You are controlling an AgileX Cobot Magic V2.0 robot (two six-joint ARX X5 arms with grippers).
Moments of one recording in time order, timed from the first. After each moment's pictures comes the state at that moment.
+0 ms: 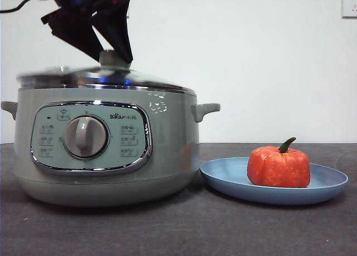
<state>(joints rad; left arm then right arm) -0.53 1.40 1.22 -0.58 0.03 0.03 0.45 0.86 1.04 -0.64 -0.02 0.12</state>
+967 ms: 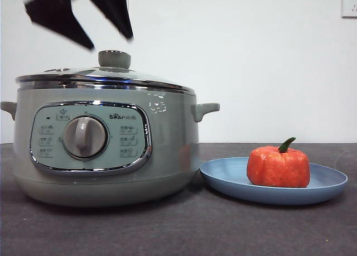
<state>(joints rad) -0.53 1.24 1.17 -0.58 0.03 -0.03 0.45 0.85 1.04 -0.67 -0.02 0.12</state>
